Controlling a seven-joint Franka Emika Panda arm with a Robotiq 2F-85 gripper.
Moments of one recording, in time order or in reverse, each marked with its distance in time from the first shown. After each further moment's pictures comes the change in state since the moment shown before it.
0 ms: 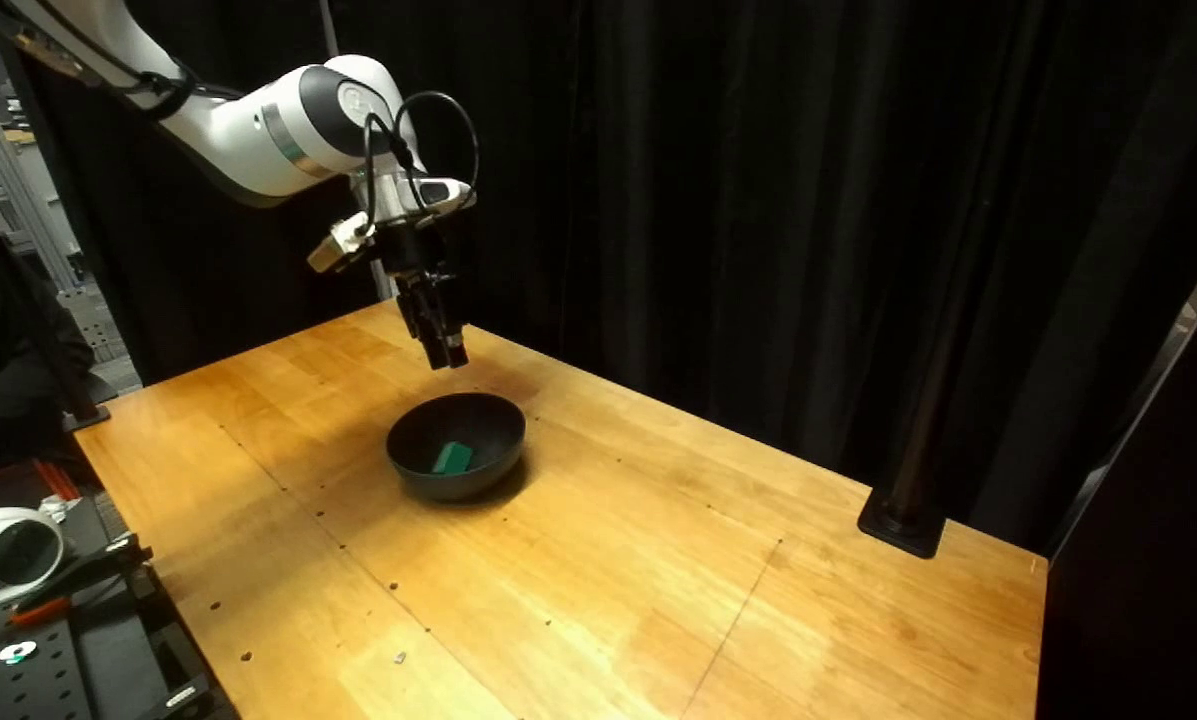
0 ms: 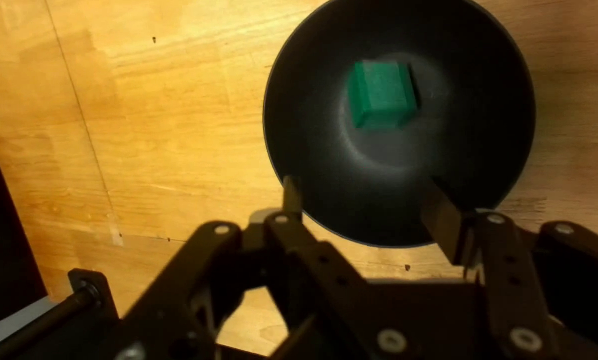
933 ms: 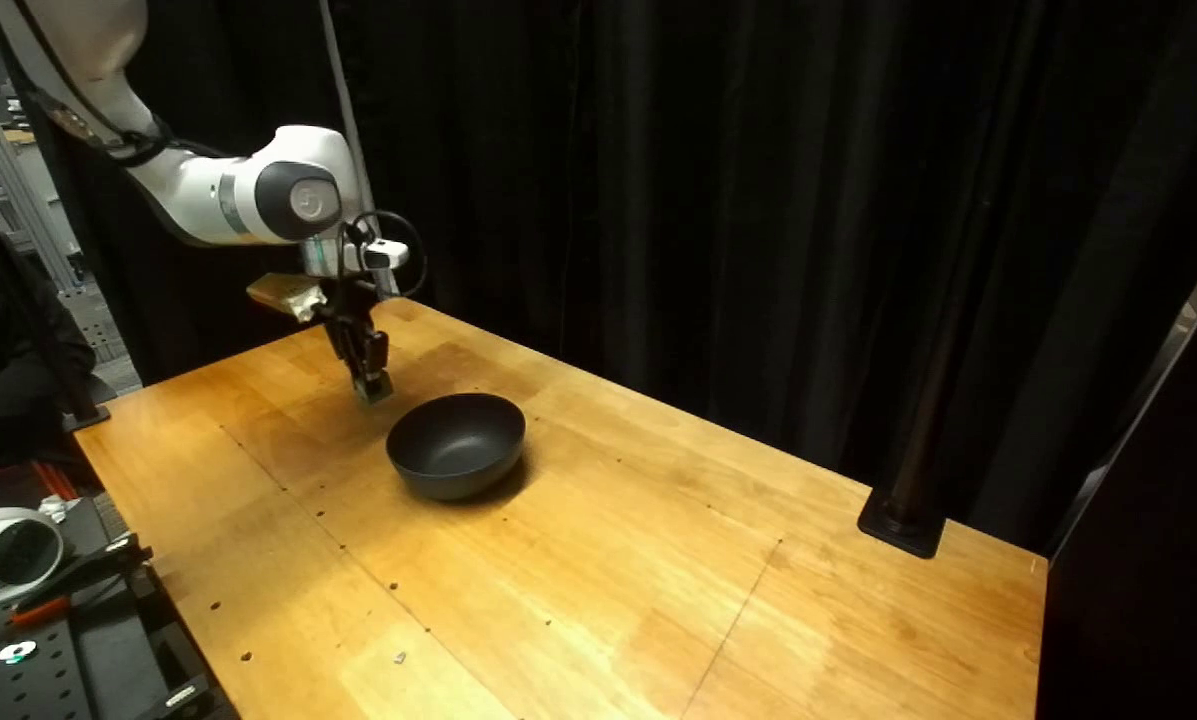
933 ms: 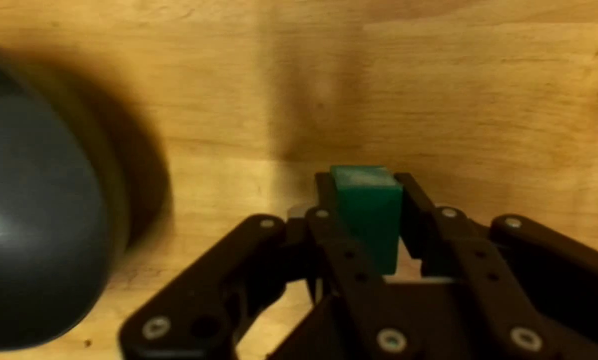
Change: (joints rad) arm 0.118 0.141 0.086 -0.035 0.341 0.282 -0.155
